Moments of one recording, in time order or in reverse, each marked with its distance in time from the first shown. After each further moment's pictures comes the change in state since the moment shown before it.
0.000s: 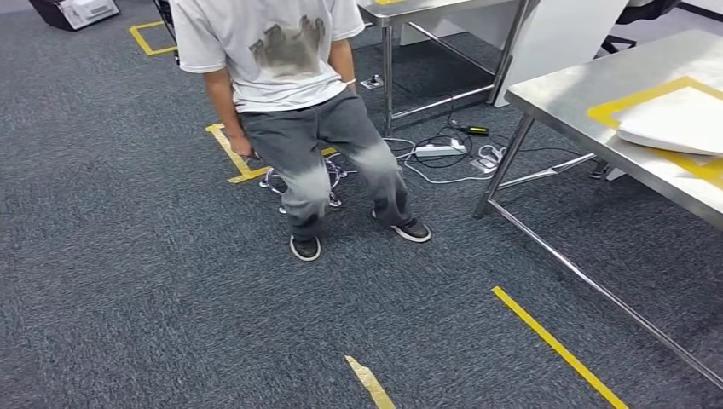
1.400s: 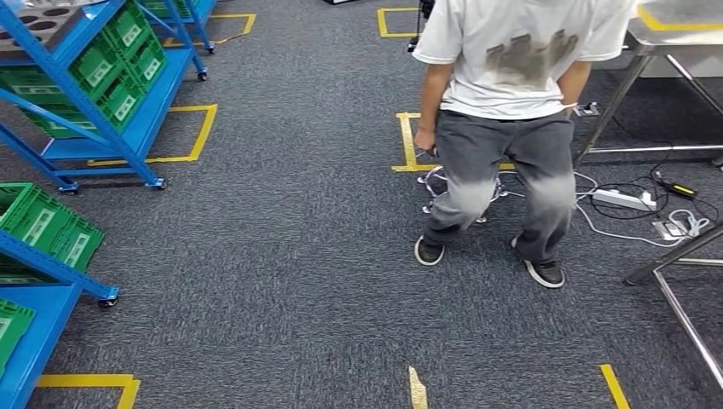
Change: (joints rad) left arm 0.009 0.016 0.016 0.000 0.077 -0.001 -0.025; right arm 0.003 0.005 0.008 0.000 0.020 -0.012 -0.033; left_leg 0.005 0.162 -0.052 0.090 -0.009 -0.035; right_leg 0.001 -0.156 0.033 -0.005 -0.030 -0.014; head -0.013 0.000
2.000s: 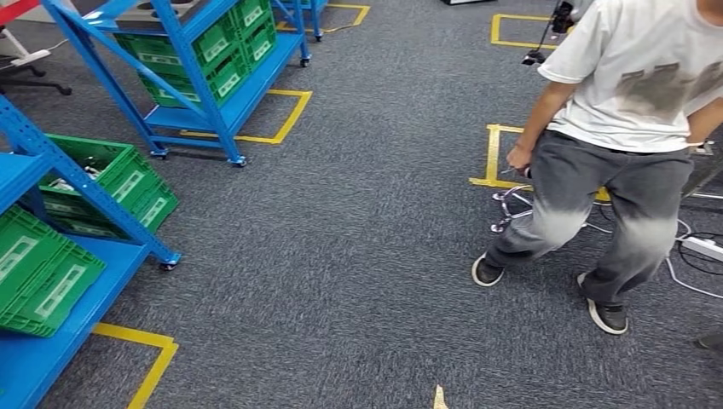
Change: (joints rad) left arm -0.006 -0.014 0.095 0.000 0.051 0.019 -0.003; right arm -0.005 0.000 0.000 0.000 -0.003 0.005 0.003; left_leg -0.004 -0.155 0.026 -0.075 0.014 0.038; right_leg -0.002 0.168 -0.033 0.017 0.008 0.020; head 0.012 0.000
